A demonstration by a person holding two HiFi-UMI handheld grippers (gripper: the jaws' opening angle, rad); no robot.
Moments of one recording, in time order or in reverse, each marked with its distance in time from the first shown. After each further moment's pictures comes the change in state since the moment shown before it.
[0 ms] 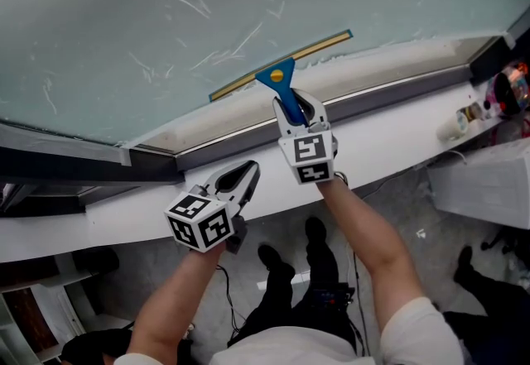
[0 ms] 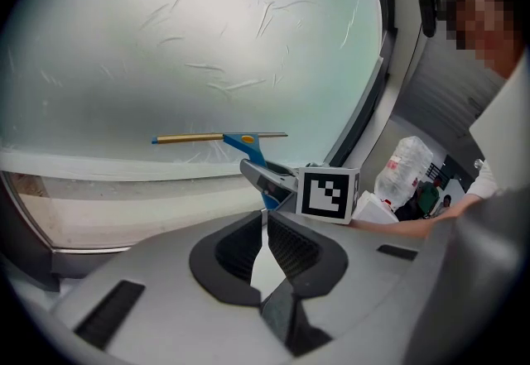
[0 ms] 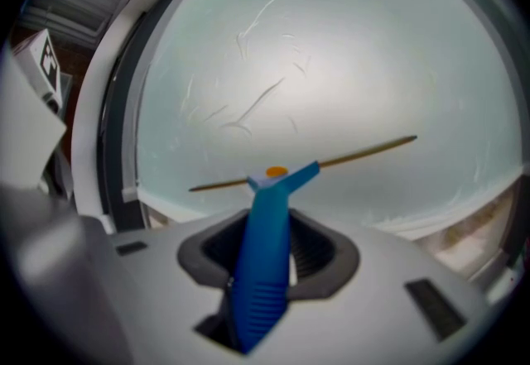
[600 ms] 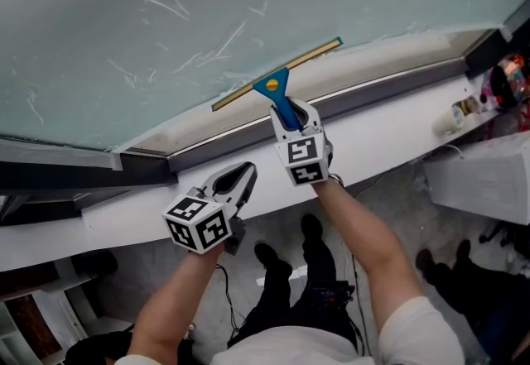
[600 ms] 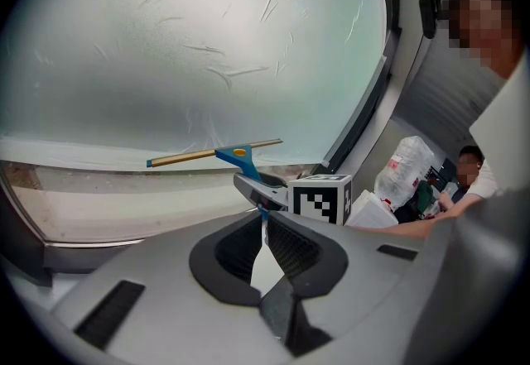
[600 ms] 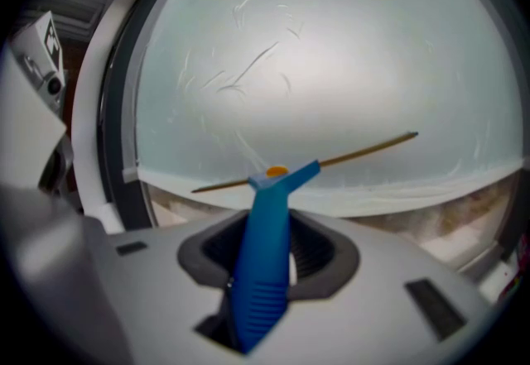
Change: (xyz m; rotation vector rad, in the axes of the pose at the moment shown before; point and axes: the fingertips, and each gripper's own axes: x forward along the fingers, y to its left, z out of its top) left arm 0.018 0.000 -0.011 -0.022 0.022 -0.012; right arm 0.004 -0.008 -0.053 0.003 0.119 0.004
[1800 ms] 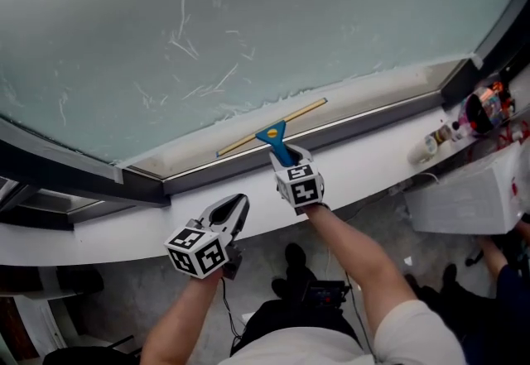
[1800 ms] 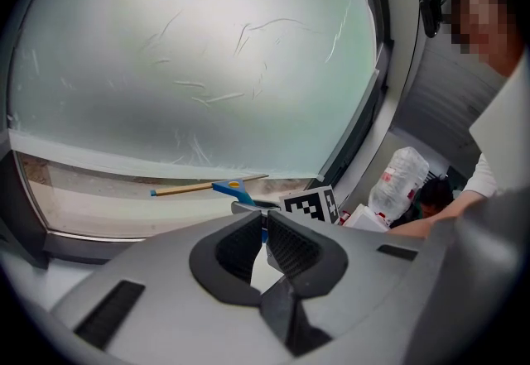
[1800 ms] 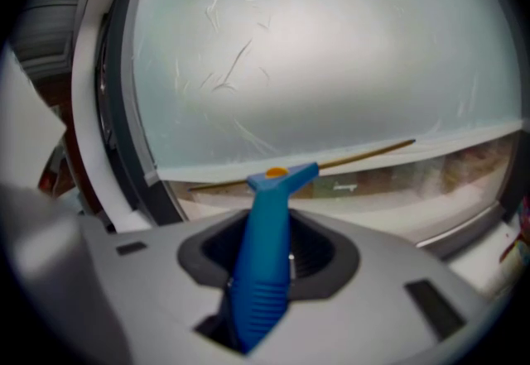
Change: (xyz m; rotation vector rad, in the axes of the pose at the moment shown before) left arm -0.036 -0.061 0.001 -0.019 -0.119 0.019; right arm -0.054 -0.007 -0.032 0.156 0.196 0.082
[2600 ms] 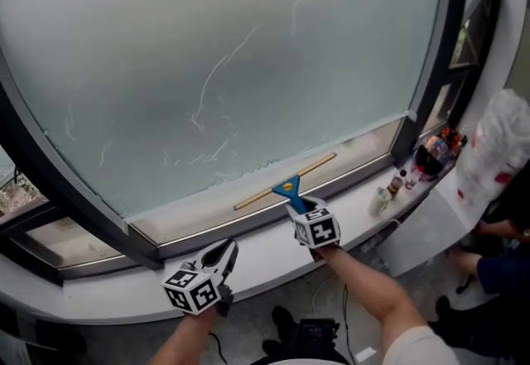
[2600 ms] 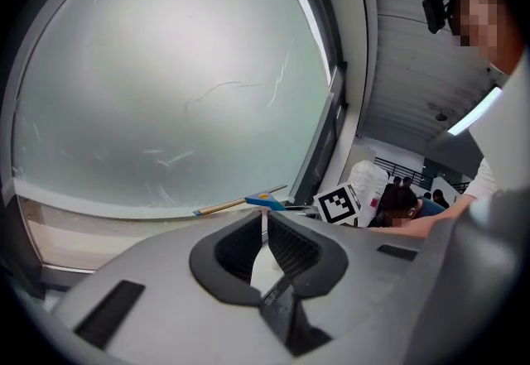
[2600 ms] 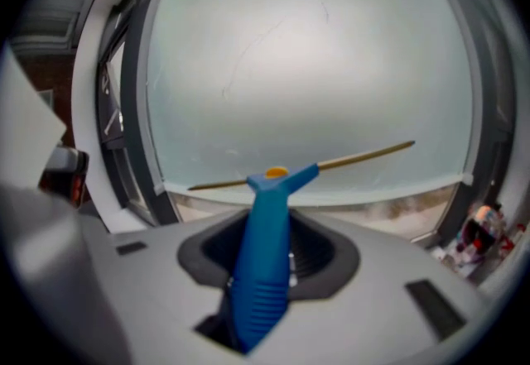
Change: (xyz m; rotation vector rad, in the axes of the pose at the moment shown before) left arm -0.108 -0.112 0.041 0.145 -0.185 -0.132; right arm -0.218 -0.010 0.070 -0.068 -0.049 -0.168
